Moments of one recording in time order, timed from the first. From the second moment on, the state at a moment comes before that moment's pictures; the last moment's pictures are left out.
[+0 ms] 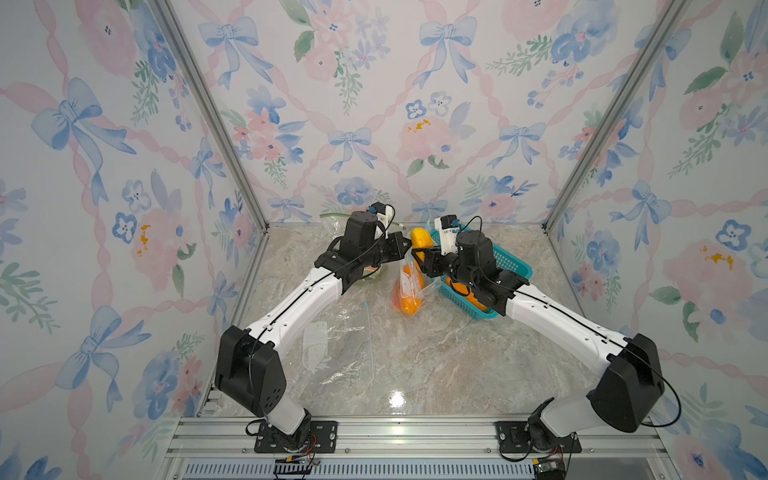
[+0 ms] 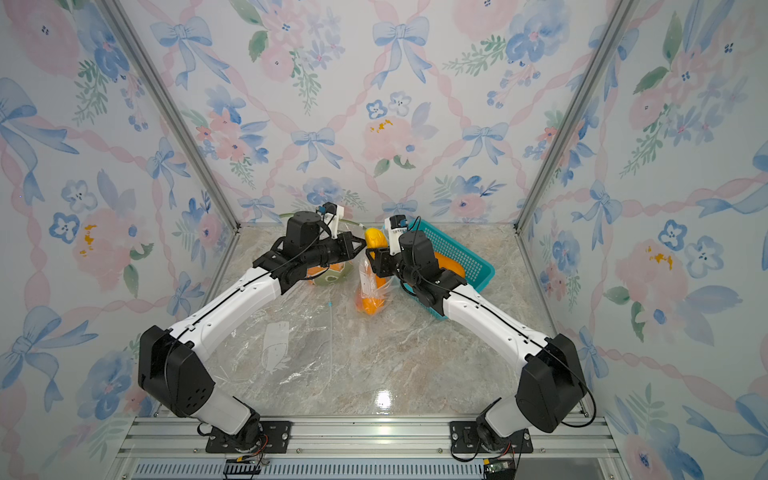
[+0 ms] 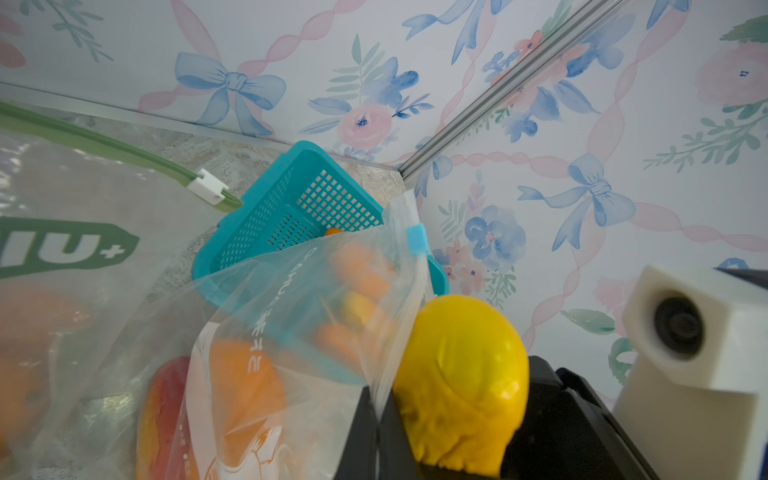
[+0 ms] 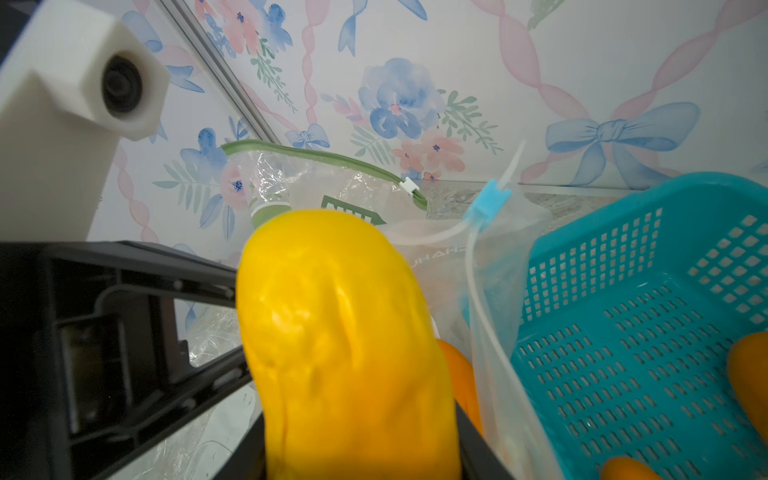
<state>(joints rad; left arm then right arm) -0.50 1.57 1.40 -0.23 0.33 -0.65 0.65 1.50 1.24 -0.11 -0.03 0.39</state>
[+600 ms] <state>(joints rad) -0.52 1.57 1.42 -0.23 0.33 -0.64 0.66 1.58 1.29 -0.25 0.11 0.37</state>
